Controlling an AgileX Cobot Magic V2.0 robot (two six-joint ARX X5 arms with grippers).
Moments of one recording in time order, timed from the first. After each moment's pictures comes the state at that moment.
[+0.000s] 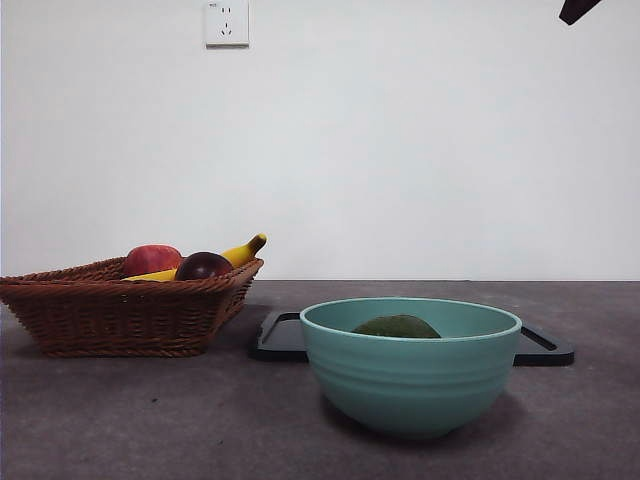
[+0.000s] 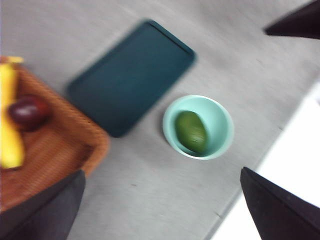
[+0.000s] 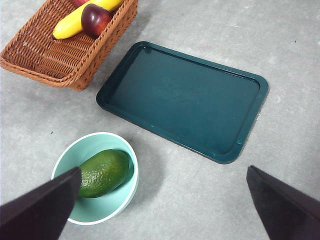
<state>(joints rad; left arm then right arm) -0.81 1.17 1.62 -1.23 0.03 0.03 0.30 0.80 0.92 -0.80 -0.29 0.05</state>
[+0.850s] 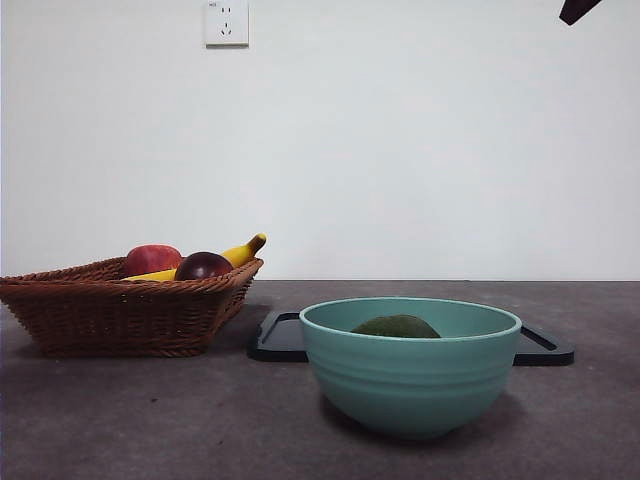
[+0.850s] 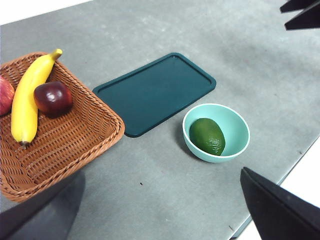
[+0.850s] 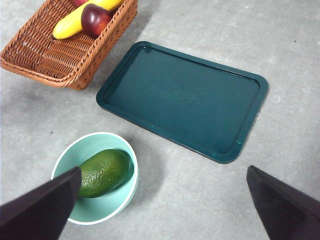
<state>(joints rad) -0.76 0.51 0.94 -0.91 0.00 -0.06 0.30 0.80 0.92 -0.80 -0.29 0.05</state>
